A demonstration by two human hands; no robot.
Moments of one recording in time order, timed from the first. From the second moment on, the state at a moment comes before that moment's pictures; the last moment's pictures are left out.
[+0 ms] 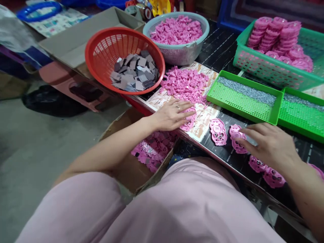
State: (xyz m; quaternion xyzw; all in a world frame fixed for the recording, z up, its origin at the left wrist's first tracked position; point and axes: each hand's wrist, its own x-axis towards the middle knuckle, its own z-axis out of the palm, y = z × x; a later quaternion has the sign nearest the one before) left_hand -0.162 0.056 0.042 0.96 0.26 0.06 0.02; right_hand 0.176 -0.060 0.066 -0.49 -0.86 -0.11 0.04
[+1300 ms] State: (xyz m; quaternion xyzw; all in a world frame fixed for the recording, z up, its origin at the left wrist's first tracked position) left_hand -0.071 0.022 0.030 0.99 0.14 0.05 0.03; right_hand 0.272 -0.204 0.037 -0.77 -0.61 -0.06 0.19
